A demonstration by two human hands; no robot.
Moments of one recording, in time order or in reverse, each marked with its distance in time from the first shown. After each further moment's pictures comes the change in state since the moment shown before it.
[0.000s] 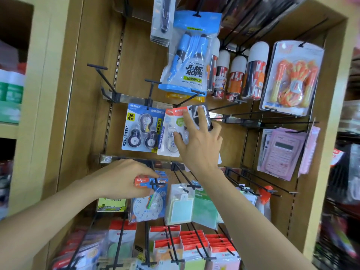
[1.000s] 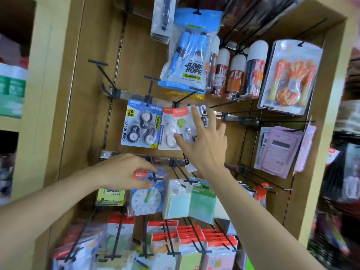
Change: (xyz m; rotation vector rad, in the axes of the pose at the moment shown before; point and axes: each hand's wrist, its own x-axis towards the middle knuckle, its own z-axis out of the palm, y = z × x) left_hand 0.008 -0.010 0.006 -0.013 -0.012 0.001; right_hand -0.007 0.017 -0.019 0.032 0.027 -0.003
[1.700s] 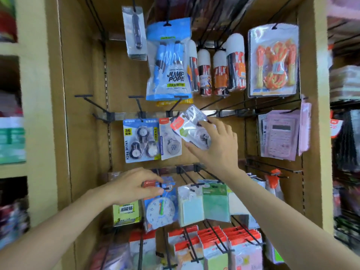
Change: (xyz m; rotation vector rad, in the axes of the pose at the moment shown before) left_hand 0.007 0.010 -0.017 0.038 -0.108 -0.037; right_hand -0.010 0.039 0.003 0.211 0.140 0.064
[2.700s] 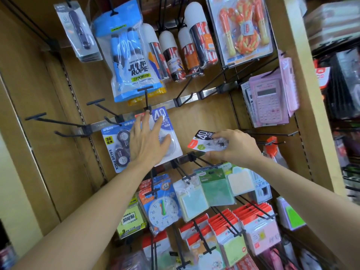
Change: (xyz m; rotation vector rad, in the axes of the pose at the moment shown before) left_hand 0.136 0.035 -0.002 0.412 0.667 -0.113; right_hand -0.046 0.102 -0.005 0.038 -0.400 0.242
